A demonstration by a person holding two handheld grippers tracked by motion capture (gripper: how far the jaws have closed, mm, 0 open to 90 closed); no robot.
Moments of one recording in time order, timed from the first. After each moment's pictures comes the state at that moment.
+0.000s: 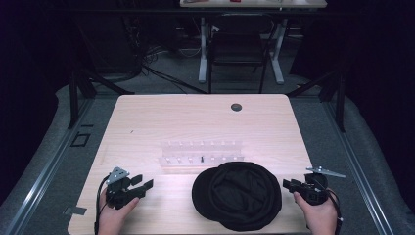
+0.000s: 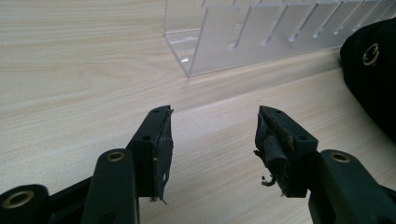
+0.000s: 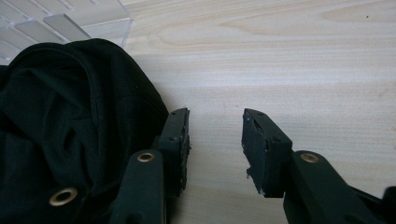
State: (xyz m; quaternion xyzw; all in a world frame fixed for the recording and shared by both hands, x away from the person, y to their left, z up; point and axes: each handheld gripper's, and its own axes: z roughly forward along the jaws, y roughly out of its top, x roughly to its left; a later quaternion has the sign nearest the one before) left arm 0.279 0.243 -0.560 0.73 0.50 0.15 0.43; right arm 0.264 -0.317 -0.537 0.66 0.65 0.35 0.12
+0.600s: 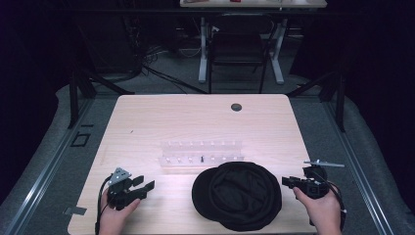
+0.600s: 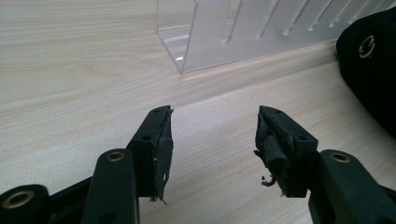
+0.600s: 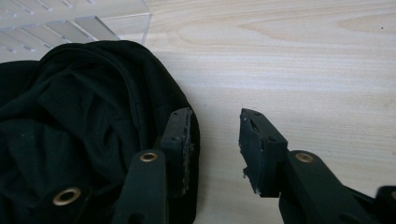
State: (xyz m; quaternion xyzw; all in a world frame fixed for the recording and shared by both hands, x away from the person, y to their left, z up) left arm 0.277 0.239 -0.560 0.74 0.49 0.15 0.43; right arm 0.272 -0.308 -0.506 0.65 0.68 0.33 0.09
